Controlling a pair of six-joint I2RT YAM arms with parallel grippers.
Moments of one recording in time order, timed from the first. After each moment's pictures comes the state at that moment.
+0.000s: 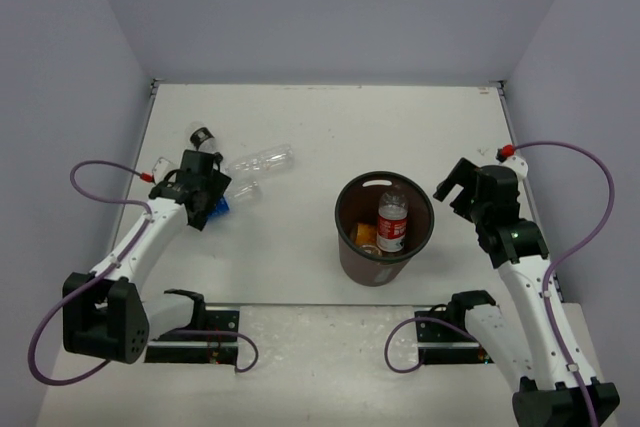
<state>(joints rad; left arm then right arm) -0.17 1.18 0.80 -0.66 -0.35 -1.18 0.12 0.75 0.79 -0.69 0.23 0.60</state>
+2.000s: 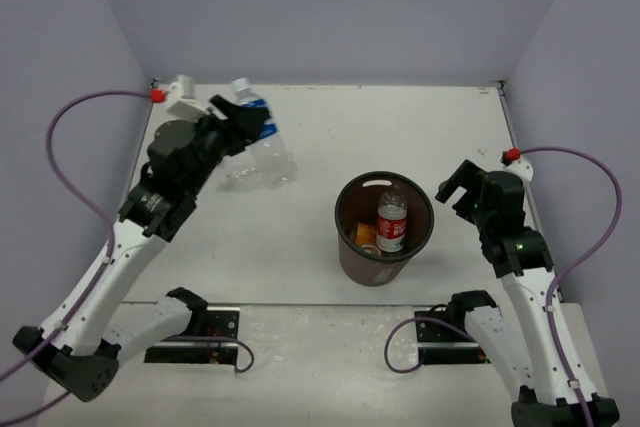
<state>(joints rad) -0.35 0.93 1.06 -0.29 -0.15 -0.86 0.12 0.68 0.79 -0.69 0.22 0.59</state>
